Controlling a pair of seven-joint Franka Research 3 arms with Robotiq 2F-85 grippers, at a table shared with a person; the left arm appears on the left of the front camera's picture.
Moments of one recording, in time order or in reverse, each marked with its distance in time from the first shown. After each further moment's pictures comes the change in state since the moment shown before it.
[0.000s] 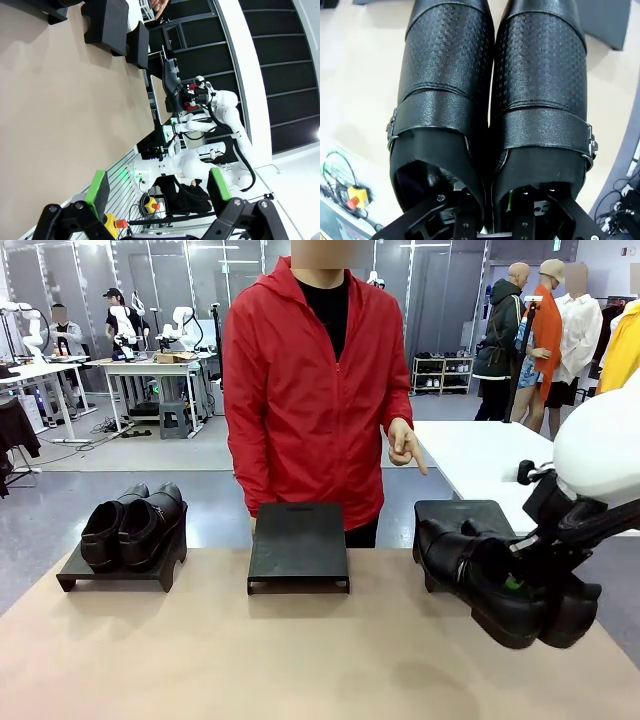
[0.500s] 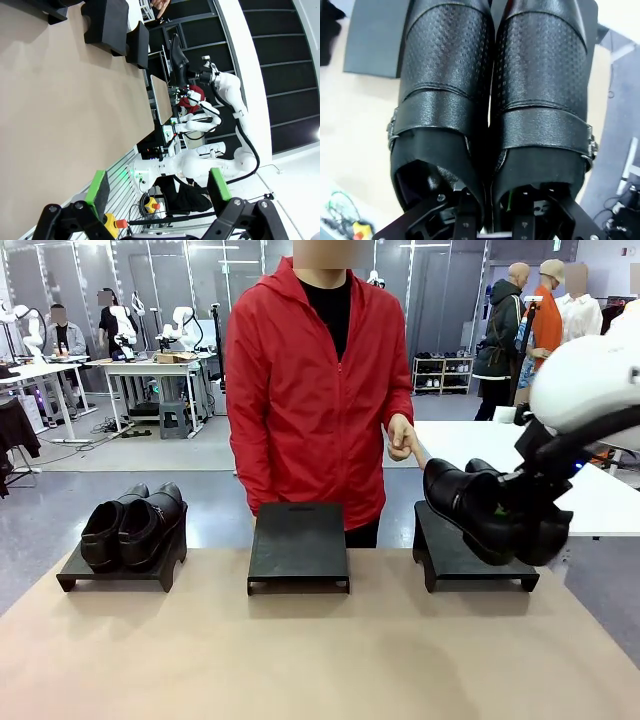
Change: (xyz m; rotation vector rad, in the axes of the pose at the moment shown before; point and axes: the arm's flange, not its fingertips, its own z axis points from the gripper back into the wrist) left arm 0.000 0.000 0.000 0.000 0.000 0.000; right arm 0.113 -0.041 0.015 -0.036 -0.106 -0.035
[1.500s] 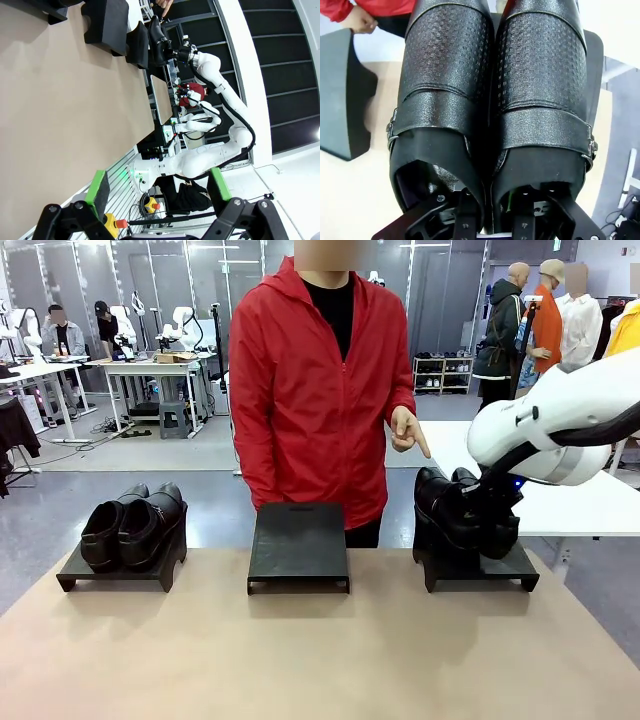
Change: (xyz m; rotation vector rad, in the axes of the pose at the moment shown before) left arm 0.000 0.000 0.000 0.000 0.000 0.000; right arm 0.085 -0.044 -0.124 -0.060 -0.056 -0.069
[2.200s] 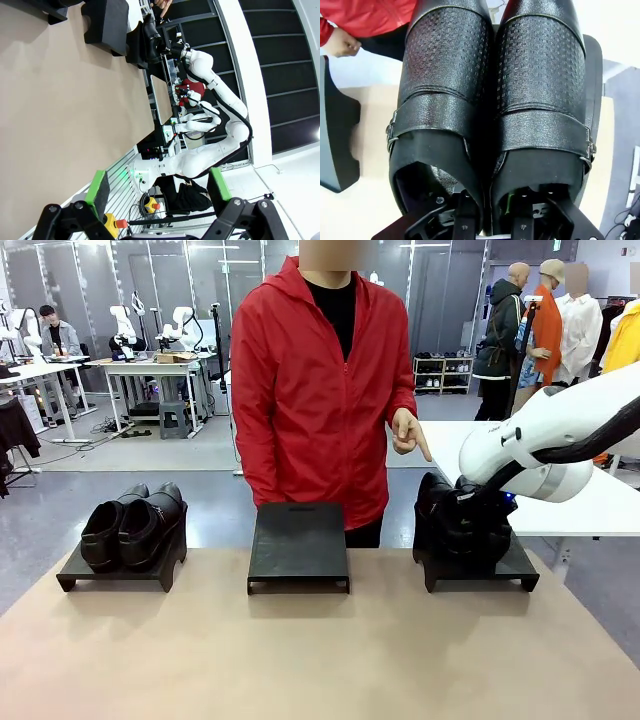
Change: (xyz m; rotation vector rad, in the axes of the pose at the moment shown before) left arm 0.000 0.000 0.000 0.000 0.000 0.000; right arm 0.007 -0.011 -0.037 -0.022 -0.032 -0.079
